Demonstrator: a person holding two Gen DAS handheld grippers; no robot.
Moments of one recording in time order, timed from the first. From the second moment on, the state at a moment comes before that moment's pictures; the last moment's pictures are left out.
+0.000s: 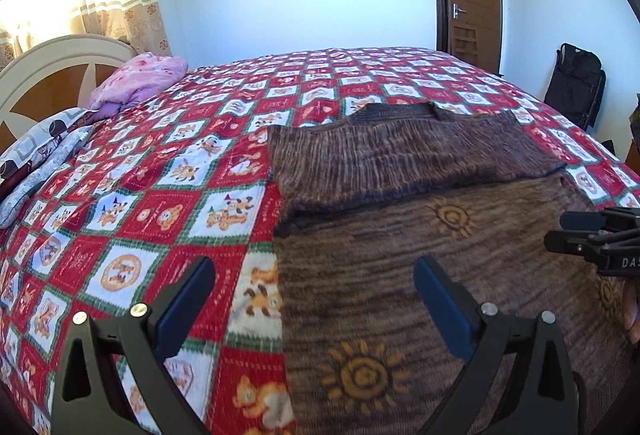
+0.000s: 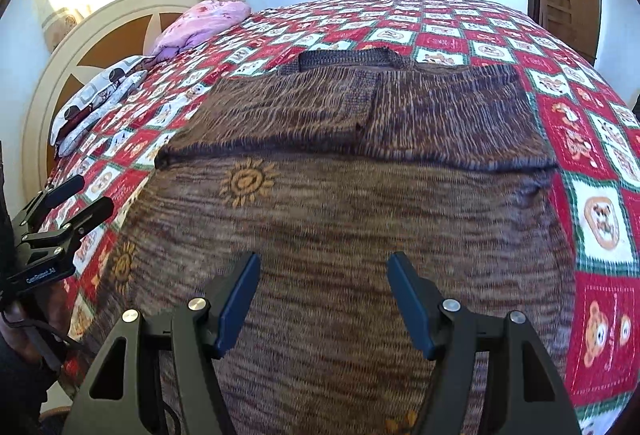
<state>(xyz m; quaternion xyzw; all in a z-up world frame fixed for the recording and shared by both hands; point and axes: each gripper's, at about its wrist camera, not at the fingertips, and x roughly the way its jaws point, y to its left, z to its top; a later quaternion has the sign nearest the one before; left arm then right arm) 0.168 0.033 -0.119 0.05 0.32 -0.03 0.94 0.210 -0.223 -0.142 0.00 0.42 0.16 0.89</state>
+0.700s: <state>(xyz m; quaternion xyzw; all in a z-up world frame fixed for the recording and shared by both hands) 0.101 0.043 -0.106 0.06 0.30 -0.02 0.95 0.157 -0.240 -0.136 0.01 0.40 0.16 0.90</state>
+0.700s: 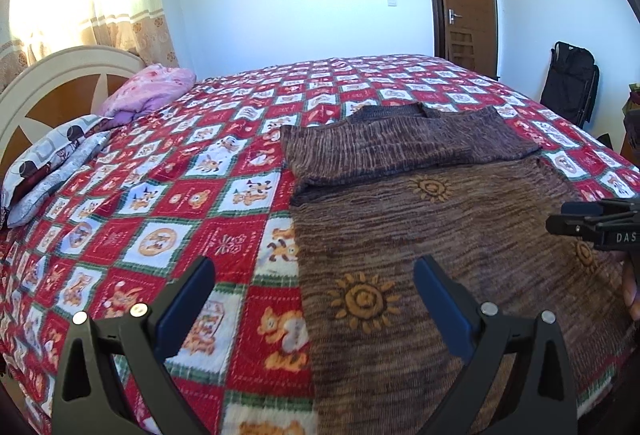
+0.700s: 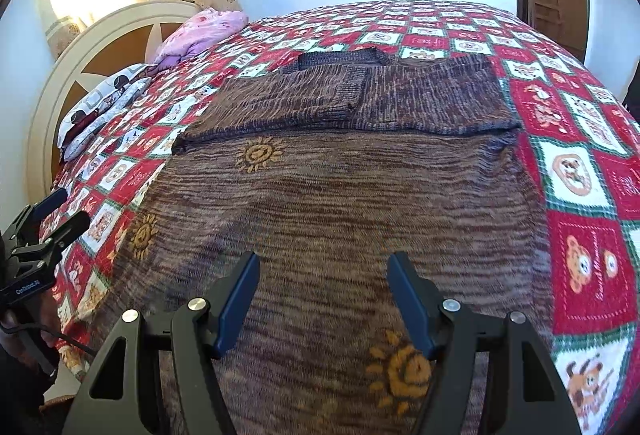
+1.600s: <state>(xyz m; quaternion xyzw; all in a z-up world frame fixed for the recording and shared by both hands) 0.022 0.041 -0.146 0.03 0.40 -0.10 0.91 0.042 -0.257 -0.143 -0.02 0.41 0.15 0.90</state>
